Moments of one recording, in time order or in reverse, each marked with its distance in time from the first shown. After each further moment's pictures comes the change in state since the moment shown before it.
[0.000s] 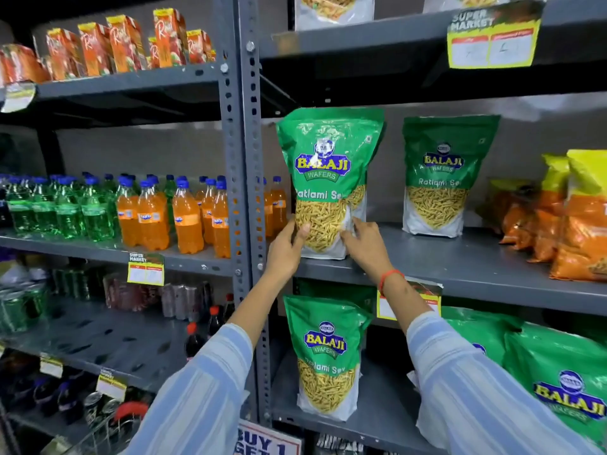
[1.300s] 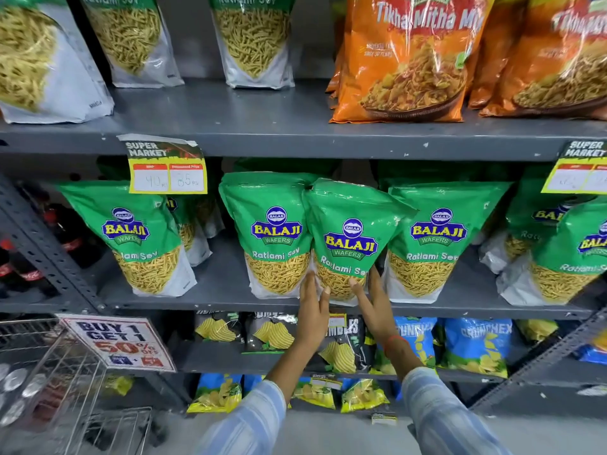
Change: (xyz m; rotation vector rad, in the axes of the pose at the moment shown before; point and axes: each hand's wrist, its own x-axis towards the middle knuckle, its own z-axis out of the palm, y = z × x) left_hand -0.293 0.008 0.420 -0.140 -0.375 -0.369; right_hand -0.272 0.393 -0.154 0.318 0.047 0.475
